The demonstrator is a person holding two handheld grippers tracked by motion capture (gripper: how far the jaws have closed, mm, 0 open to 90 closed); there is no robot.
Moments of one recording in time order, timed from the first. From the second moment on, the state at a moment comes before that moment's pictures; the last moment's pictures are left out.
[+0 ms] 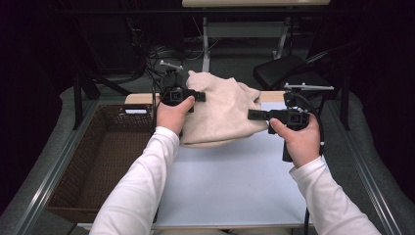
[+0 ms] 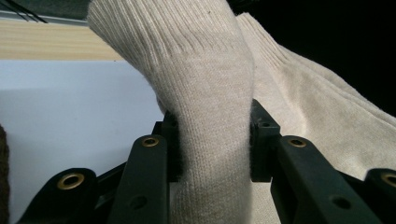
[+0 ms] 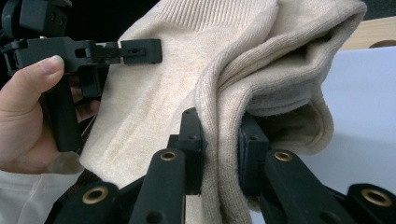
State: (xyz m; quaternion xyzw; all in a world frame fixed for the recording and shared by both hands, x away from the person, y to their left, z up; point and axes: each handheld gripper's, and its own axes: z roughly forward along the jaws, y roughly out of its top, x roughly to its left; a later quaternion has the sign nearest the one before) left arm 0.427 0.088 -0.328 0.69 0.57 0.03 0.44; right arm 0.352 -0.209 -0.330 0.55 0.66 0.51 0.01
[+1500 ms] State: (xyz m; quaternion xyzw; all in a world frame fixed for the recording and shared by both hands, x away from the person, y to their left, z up) left arm 0.402 0.197 -0.306 0.66 0.61 0.06 0.43; right arm 0.362 -0.103 -0.309 0.48 0.70 0.52 -0.02
